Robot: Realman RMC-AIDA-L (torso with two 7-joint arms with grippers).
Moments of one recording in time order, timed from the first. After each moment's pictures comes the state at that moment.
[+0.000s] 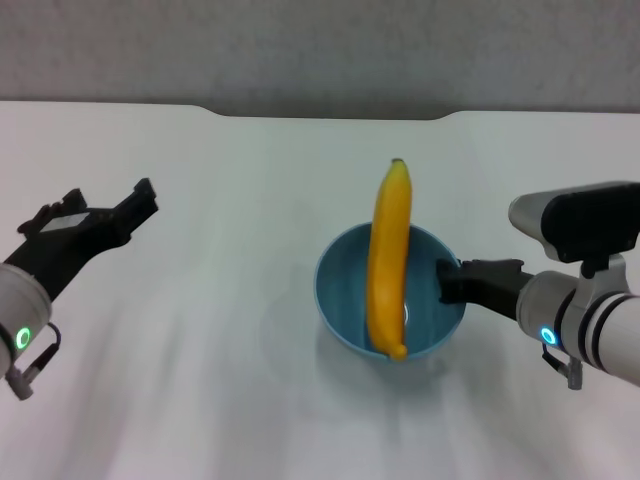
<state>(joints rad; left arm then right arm) 0.09 -2.04 -1.26 -1.47 0.00 -0.02 2.56 0.35 2.01 -2.01 -1.06 0.53 0.25 0.13</state>
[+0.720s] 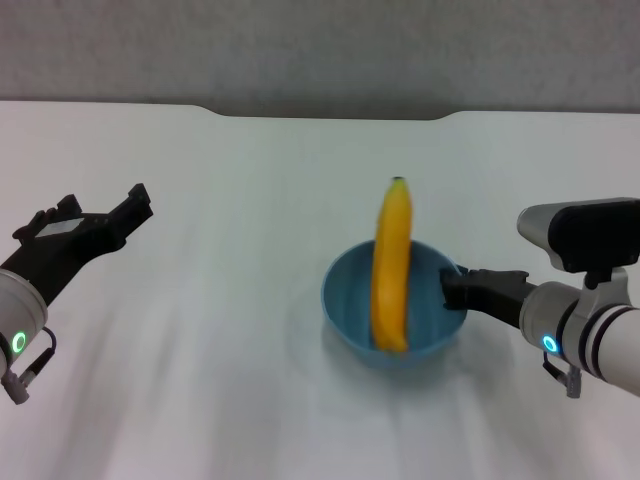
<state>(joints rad) 0.09 -2.04 -1.27 -1.46 0.00 -0.02 2.56 0.37 2.01 -2.03 -0.95 0.60 0.17 0.13</state>
